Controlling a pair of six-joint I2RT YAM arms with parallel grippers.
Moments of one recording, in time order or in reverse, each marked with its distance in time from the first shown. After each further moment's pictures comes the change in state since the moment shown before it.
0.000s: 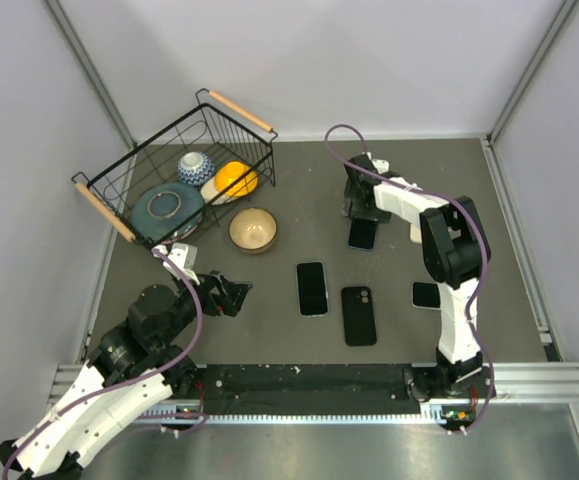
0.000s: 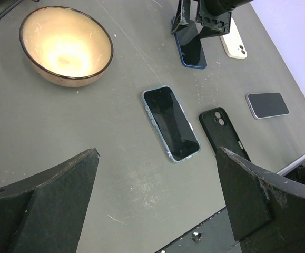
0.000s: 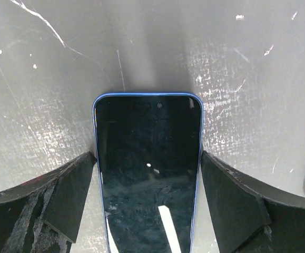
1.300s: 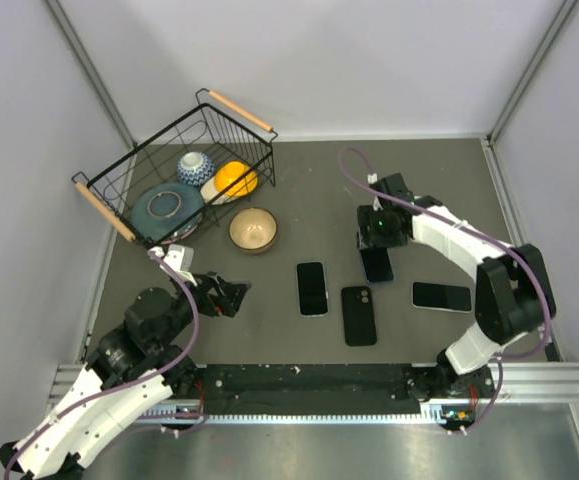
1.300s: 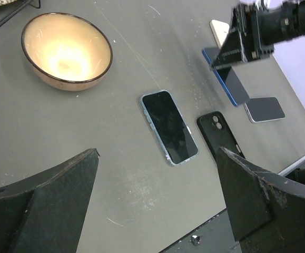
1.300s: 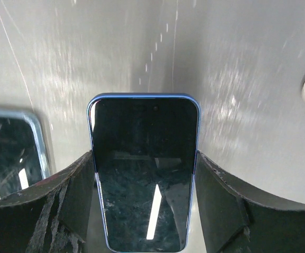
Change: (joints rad) left arm 0.000 -0.029 -0.008 0.005 -0.005 0.000; right arm -0.014 -0.454 -0.370 -0.039 -0.312 -0.275
